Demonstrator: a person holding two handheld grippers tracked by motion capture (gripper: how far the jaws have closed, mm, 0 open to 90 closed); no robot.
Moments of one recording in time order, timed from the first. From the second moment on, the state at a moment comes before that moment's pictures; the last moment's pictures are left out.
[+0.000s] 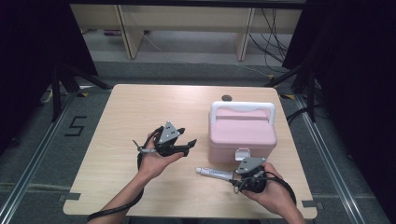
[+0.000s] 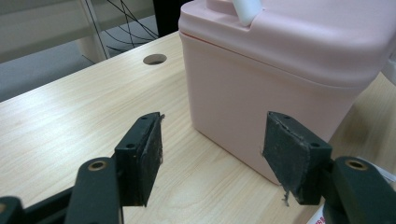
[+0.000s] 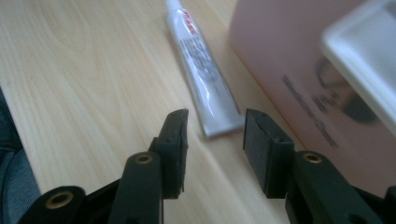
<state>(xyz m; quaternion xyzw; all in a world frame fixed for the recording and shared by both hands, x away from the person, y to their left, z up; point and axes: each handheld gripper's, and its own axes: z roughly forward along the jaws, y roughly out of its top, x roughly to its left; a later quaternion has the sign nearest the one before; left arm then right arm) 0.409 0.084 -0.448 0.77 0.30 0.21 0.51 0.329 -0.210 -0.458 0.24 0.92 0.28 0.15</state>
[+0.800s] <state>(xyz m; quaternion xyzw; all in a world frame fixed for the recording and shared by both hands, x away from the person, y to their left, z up) 0.407 0.088 -0.450 0.77 0.30 0.22 0.51 0.352 -0.151 -0.481 0.22 0.93 0.23 0.17</state>
